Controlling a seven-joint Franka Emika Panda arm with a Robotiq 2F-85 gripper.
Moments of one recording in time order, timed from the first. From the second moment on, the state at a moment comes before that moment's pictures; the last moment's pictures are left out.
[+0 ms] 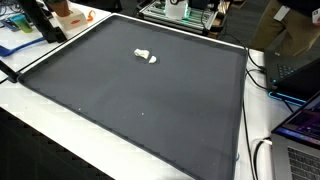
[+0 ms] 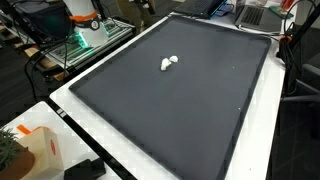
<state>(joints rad) 0.02 -0.43 0.02 -2.68 0.32 2.66 -0.02</state>
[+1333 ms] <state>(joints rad) 0.07 -0.62 -0.04 -2.56 0.30 1.85 -0.11</state>
